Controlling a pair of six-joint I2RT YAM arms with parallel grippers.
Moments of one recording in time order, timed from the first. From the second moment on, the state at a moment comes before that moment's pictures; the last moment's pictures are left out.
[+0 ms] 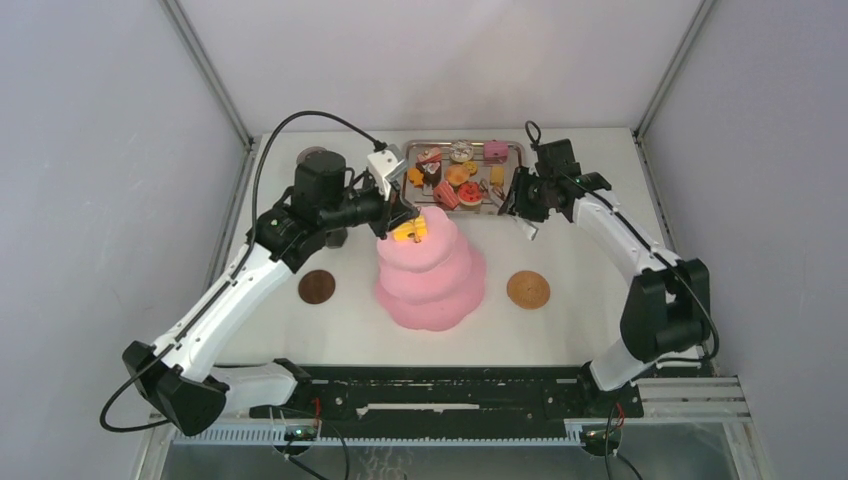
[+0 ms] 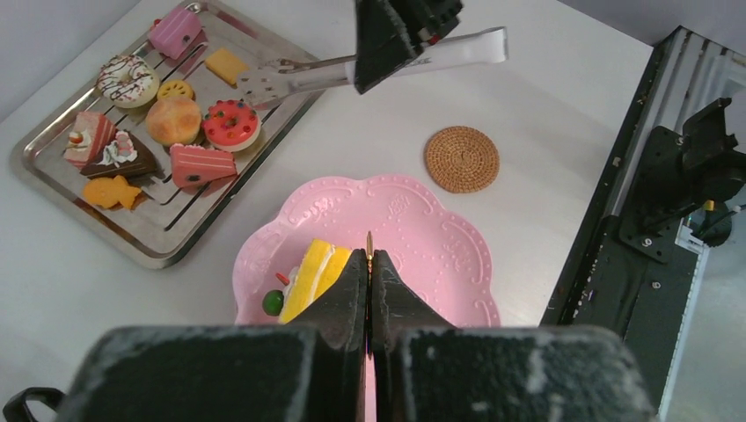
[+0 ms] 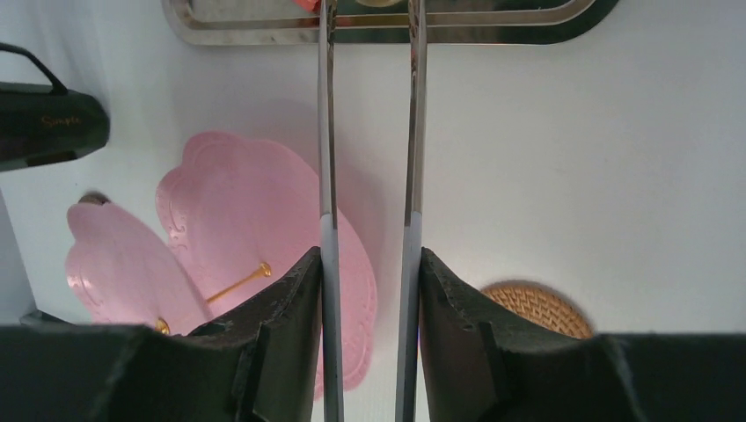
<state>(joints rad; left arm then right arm) -0.58 1.20 1.29 -0.47 0.45 0.11 0.26 1.54 1.29 -0.64 -0.18 0.45</state>
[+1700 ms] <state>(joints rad) -0.60 1.25 1.39 -0.55 0.45 0.12 0.18 1.79 1.30 -0.42 -0.41 0.62</state>
